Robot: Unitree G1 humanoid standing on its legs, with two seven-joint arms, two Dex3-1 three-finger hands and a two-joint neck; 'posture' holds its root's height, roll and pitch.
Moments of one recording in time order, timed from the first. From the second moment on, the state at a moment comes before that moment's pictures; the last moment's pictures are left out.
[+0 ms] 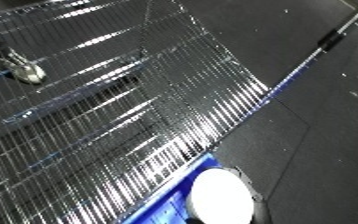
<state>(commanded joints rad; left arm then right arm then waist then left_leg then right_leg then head) -0.16 0.33 -0.11 0.08 -0.90 -0.34 -0.02 -0.22 -0.52 -0.09 0.00 0.55 -0.35 -0.22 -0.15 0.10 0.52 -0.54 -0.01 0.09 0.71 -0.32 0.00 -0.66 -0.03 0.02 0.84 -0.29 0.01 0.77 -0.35</state>
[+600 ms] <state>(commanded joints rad) -0.20 0.31 -0.15 0.14 -0.92 -0.37 -0.02 -0.22 -0.56 -0.11 0.19 0.66 -0.42 -0.13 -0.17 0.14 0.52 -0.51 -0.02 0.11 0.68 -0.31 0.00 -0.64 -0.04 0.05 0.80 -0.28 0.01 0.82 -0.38</state>
